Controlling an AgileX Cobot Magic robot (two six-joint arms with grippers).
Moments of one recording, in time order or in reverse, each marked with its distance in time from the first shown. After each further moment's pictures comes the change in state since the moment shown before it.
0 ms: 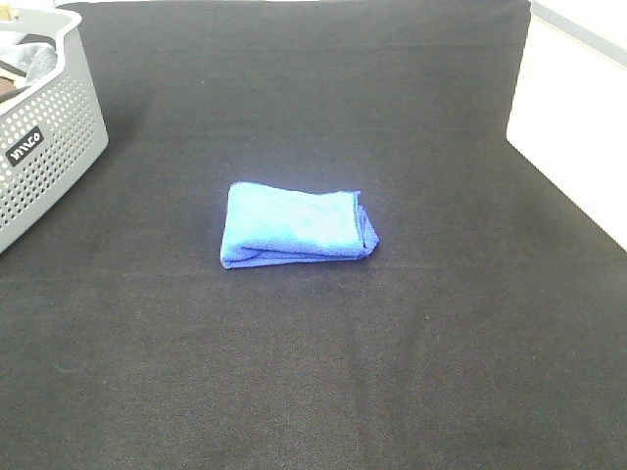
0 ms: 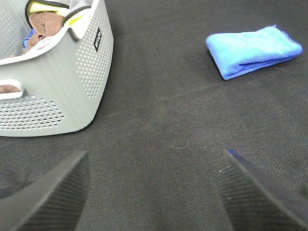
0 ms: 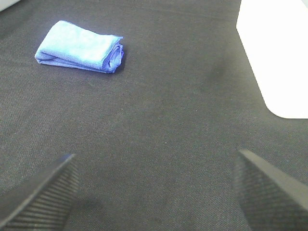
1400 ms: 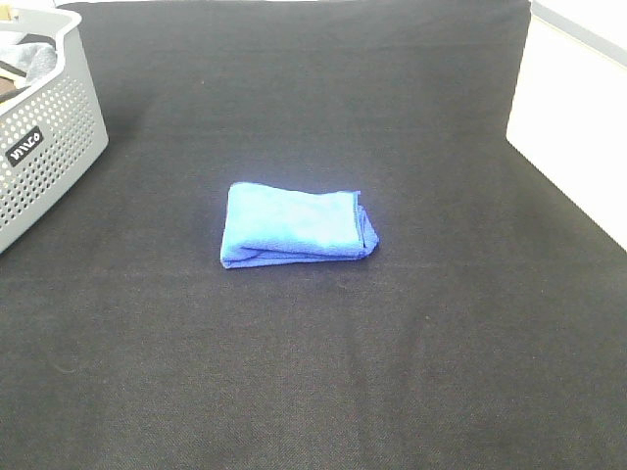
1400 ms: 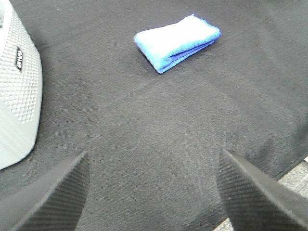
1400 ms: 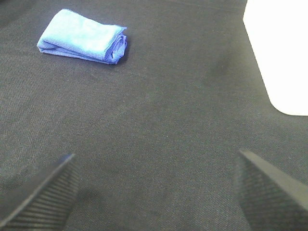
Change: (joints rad) left arm -0.310 0.023 0.000 0.000 0.005 0.000; right arm 0.035 0.036 -0.003 -0.018 0.002 0.000
